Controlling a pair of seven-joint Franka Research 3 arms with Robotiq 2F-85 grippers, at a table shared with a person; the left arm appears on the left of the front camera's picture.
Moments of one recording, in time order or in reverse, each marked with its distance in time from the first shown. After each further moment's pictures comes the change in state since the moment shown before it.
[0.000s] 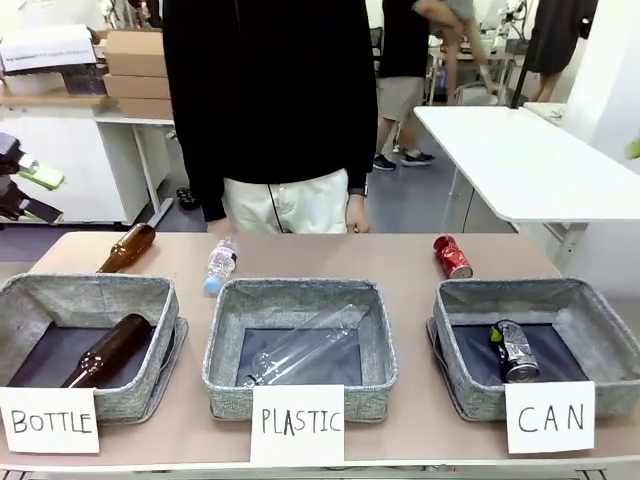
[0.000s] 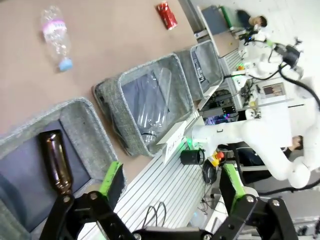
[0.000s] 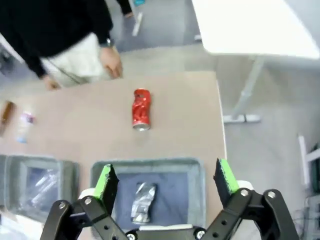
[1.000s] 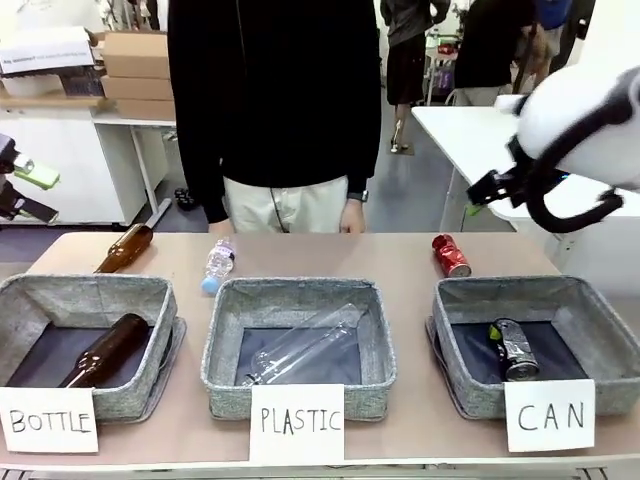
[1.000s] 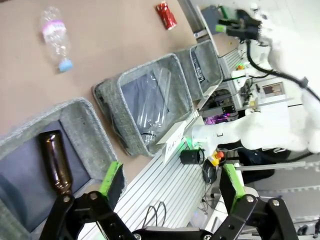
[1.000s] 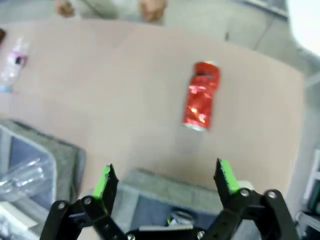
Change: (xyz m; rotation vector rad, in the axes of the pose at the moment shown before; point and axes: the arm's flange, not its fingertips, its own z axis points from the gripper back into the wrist) left arm 0.001 -0.001 0.001 -0.002 0.002 -0.004; right arm 0.017 0.106 -0.218 0.162 0.339 0.228
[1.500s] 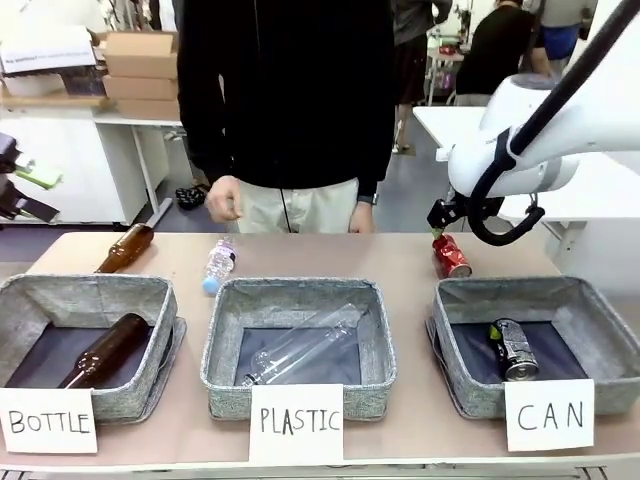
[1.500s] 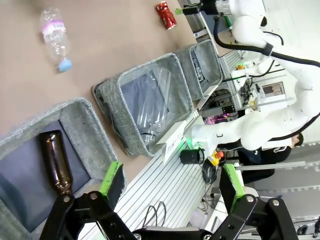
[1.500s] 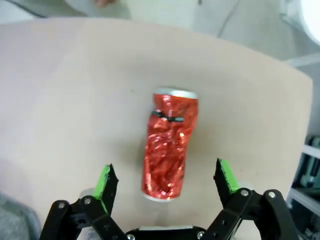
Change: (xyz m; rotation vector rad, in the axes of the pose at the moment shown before) left arm 0.000 0.000 0.000 -0.001 0.000 0.000; right arm 0.063 -0.036 -0.143 -0.197 0.199 -0.055
